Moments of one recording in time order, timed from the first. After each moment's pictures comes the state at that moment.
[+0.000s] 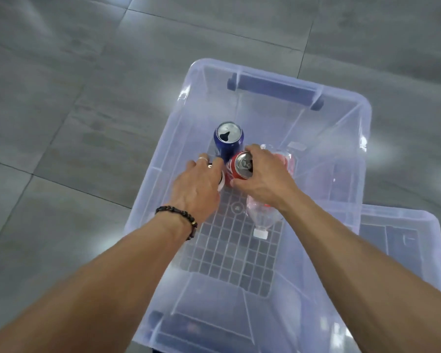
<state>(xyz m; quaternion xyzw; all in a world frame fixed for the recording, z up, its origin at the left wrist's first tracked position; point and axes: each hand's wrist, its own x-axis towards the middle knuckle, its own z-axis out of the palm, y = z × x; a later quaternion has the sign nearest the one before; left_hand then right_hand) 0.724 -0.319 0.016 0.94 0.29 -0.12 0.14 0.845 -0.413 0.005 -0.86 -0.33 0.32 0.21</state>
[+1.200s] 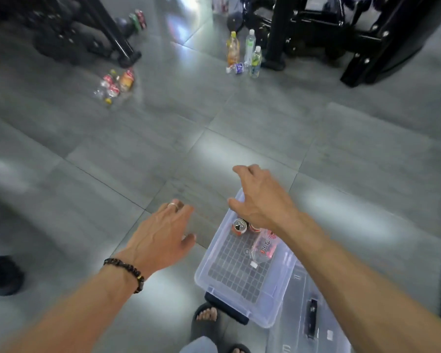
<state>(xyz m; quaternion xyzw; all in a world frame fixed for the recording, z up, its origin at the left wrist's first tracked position) 0.581 -0.284 0.490 0.92 0.34 -0.09 0.16 0.782 -0.353 0.506 -0.81 -0.54 0.22 0.10</state>
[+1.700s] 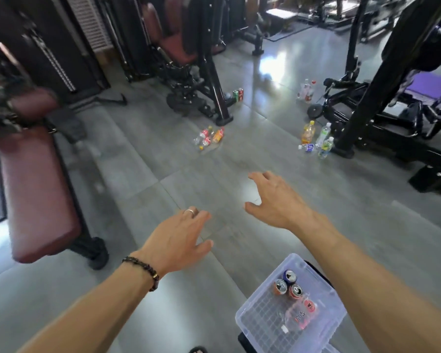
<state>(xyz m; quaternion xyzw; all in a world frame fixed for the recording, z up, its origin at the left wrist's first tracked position) 0.455 -0.258 0.725 0.87 0.47 -0.02 0.14 0.678 -0.256 0.745 -0.70 -0.69 0.18 0.08</state>
